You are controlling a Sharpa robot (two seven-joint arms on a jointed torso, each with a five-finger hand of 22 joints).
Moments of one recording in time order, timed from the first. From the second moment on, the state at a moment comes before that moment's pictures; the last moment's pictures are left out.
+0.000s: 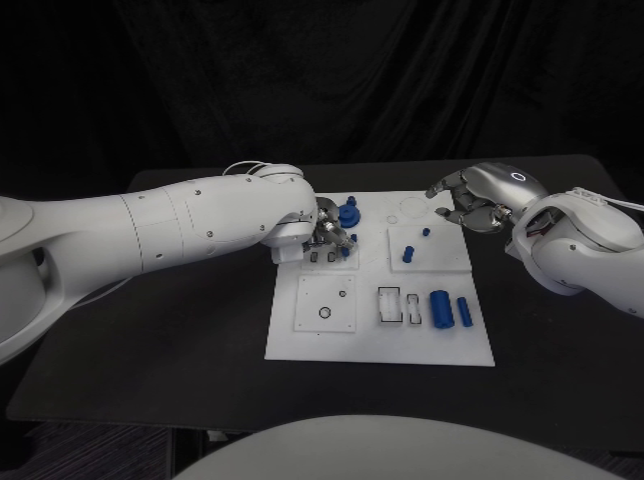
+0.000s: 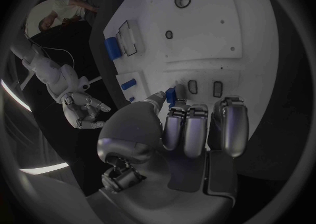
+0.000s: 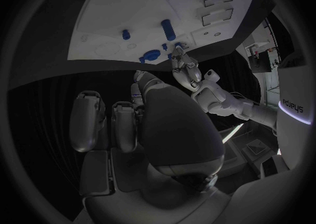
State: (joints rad) left arm 1.33 -0.44 -0.21 1.21 -0.86 0.16 -0.55; left_hand 1.08 0.16 0.15 0.11 0.24 0.73 0.07 0.43 1.12 1.47 0.01 1.57 1.31 1.47 -0.05 1.56 1.31 0.08 1.42 0.06 1.43 1.31; right arm 1.33 -0.90 -0.25 1.53 -1.52 -0.50 -0.10; right_hand 1.55 -0.07 0.24 0.22 0.36 0.83 0.07 0.12 0.19 1.46 -0.02 1.53 1.31 1.47 -0.09 1.47 1.31 0.07 1.47 0.03 1.31 1.31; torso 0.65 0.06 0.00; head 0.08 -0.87
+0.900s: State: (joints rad) left arm 1.33 -0.55 -0.21 1.31 -0.86 0.13 -0.51; left_hand 1.00 0.09 0.42 0.02 0.35 0.78 0.07 0.36 1.22 1.47 0.01 1.57 1.31 1.47 -0.05 1.56 1.31 0.08 1.42 0.06 1.42 1.31; right arm 1.33 -0.92 -0.25 1.54 -1.50 -0.48 -0.11; right_hand 1.54 -0.06 0.24 0.23 0.36 0.83 0.07 0.12 0.19 1.46 -0.02 1.52 1.31 1.47 -0.09 1.47 1.31 0.07 1.47 0.03 1.30 1.31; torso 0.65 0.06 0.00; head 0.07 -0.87
